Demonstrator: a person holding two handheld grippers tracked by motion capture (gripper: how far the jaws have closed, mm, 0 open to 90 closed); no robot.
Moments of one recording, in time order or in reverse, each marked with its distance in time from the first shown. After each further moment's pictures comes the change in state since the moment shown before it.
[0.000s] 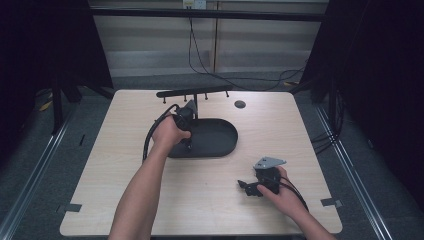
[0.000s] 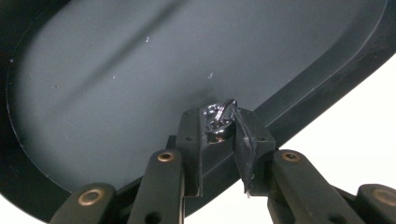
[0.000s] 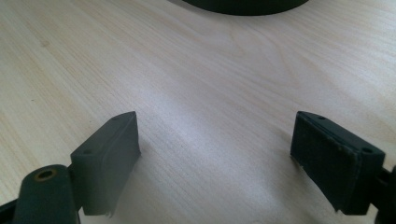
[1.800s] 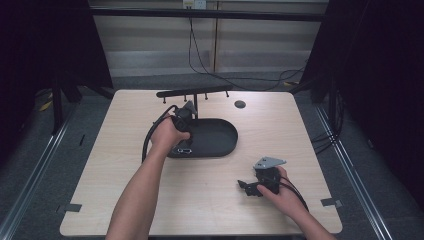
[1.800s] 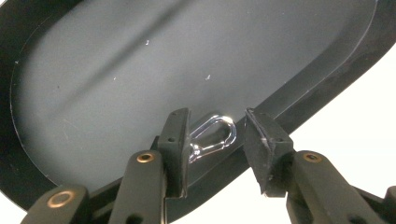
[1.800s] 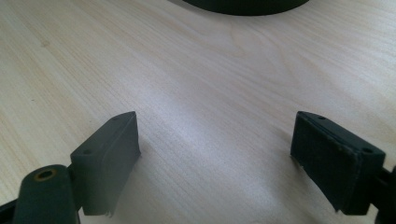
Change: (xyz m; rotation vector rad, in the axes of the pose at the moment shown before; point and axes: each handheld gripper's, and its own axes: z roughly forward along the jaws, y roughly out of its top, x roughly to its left) left arm -0.001 -0.008 -0.004 -0.058 -0.003 -0.001; right arm 0.000 0.000 0.000 -0.003 0.001 -0.006
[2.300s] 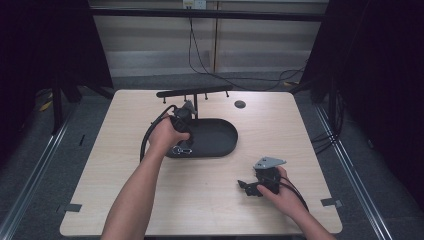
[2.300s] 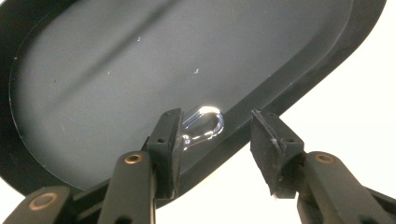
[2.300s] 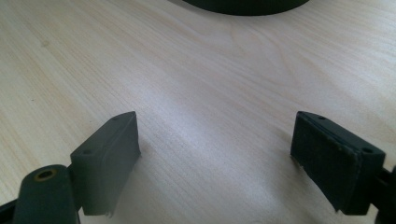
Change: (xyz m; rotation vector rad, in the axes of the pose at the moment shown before) left arm -0.006 -0.006 -0.011 -0.014 -0.008 0.004; right arm 0.000 0.000 0.000 0.004 0.000 0.007
